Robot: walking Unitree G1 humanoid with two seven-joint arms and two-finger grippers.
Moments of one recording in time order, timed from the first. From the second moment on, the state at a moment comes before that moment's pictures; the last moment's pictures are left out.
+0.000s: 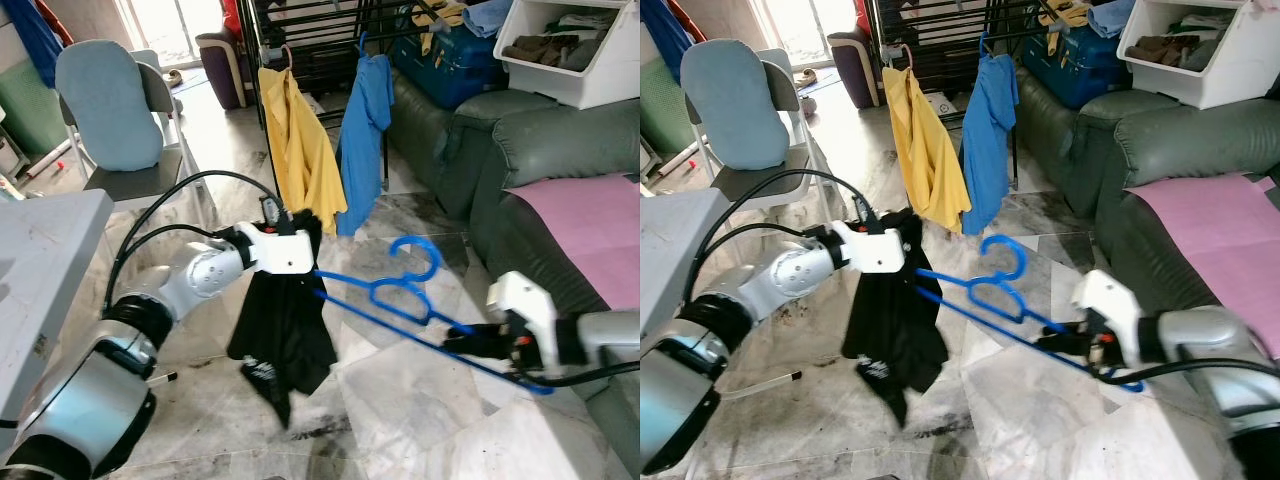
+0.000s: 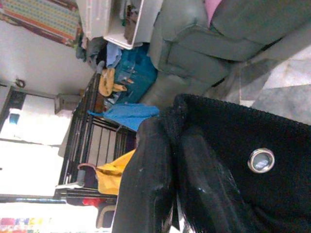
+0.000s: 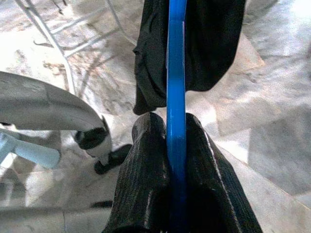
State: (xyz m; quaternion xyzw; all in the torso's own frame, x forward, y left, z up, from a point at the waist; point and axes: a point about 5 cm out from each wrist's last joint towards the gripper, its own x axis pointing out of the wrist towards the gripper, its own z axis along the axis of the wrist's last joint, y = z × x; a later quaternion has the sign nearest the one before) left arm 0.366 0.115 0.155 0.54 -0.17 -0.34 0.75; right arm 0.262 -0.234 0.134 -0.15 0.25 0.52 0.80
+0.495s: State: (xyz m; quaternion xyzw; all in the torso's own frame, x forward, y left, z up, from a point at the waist) left arm 0.368 0.119 0.150 0.53 -0.17 -0.33 0.76; right arm 0.257 -0.223 0.140 -0.14 0.25 0.55 0.79
